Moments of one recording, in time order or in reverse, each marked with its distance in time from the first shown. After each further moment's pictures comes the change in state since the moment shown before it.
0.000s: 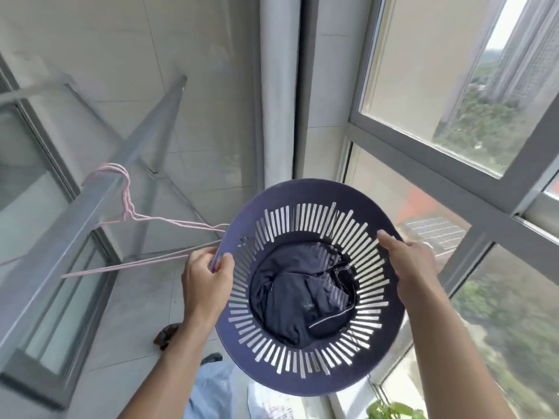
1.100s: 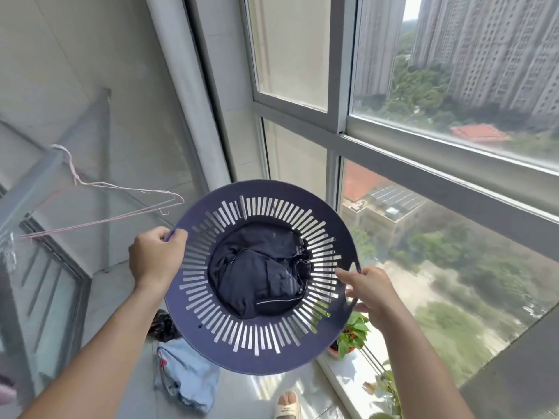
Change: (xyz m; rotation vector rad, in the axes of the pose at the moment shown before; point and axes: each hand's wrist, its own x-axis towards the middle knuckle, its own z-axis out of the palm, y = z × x) left_hand -0.196 0.056 -0.066 0.267 -0.019 0.219; right_hand -0.212 0.152 -0.257 -0.002 -0.152 0.182
